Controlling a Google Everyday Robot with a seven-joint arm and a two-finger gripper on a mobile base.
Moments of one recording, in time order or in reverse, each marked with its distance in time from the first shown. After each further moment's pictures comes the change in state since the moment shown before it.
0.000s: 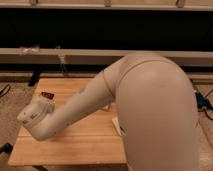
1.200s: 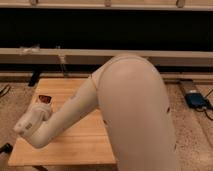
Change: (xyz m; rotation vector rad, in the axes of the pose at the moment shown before) arm -0.025 0.008 0.012 0.004 0.049 -0.064
